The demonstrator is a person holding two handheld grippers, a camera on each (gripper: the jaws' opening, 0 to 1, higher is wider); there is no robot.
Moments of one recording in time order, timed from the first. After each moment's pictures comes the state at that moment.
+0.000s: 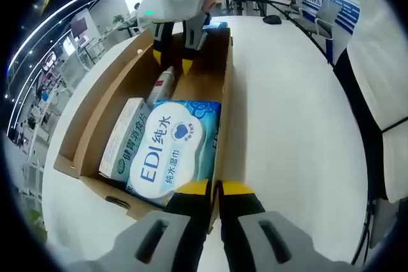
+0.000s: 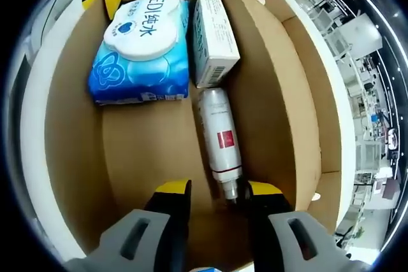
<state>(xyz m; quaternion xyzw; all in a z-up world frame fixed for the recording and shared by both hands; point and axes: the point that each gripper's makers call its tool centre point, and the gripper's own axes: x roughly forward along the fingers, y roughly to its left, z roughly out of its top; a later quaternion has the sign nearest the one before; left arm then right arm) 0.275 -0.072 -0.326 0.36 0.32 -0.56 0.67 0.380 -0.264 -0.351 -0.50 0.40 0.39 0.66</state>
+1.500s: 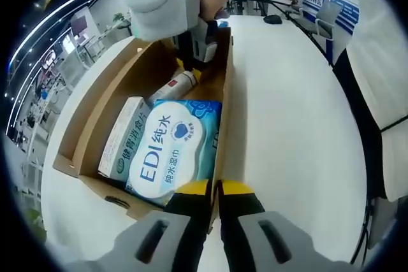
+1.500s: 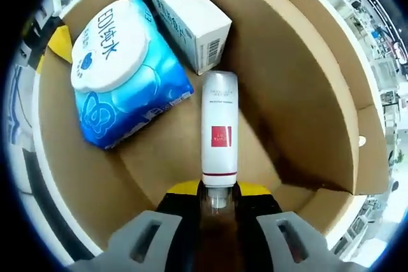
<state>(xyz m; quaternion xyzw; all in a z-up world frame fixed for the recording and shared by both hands) 0.276 -0.071 -0.326 0.36 0.33 -0.56 0.67 0.338 -0.255 -0.370 -0.35 0.58 0.28 0.68</state>
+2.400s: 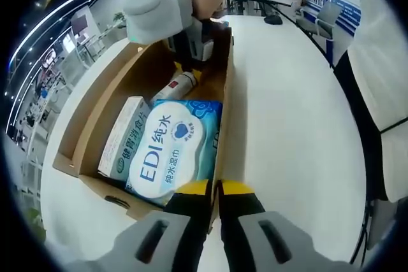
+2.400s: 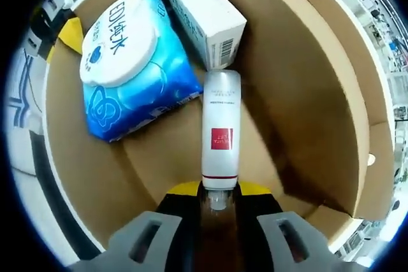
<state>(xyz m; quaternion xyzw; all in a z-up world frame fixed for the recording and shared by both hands) 0.277 -0.072 -0.326 0.36 0.33 -0.56 0.67 0.339 -0.253 -0.374 -0.36 0.60 0.33 0.64</state>
